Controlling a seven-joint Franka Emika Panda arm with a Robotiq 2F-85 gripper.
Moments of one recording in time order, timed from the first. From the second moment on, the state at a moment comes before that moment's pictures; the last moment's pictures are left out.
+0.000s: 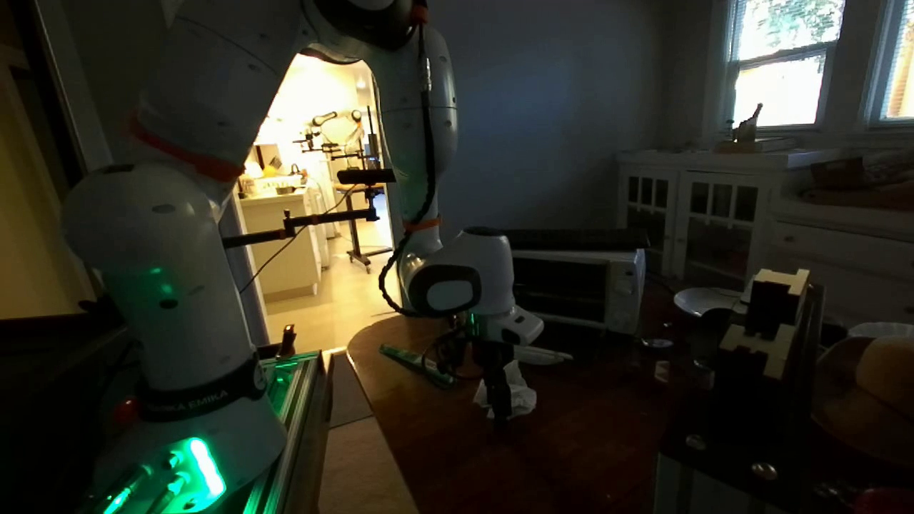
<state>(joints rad) 0.28 0.56 -0.02 -2.58 0.19 3.16 0.13</state>
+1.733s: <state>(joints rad) 0.75 0.45 -0.66 -2.66 0.16 3.16 0.15</state>
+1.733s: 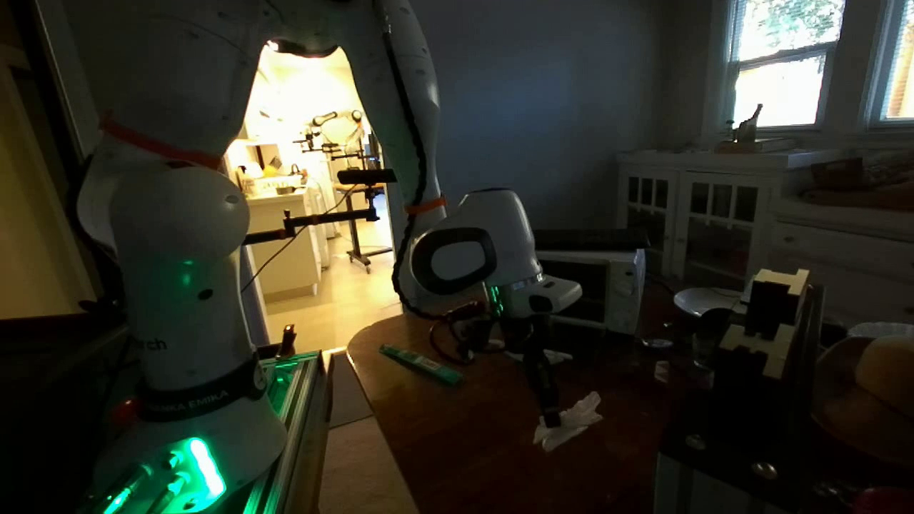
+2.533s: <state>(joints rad) 1.60 0.78 -1.18 -2.64 0.15 2.88 0.33</state>
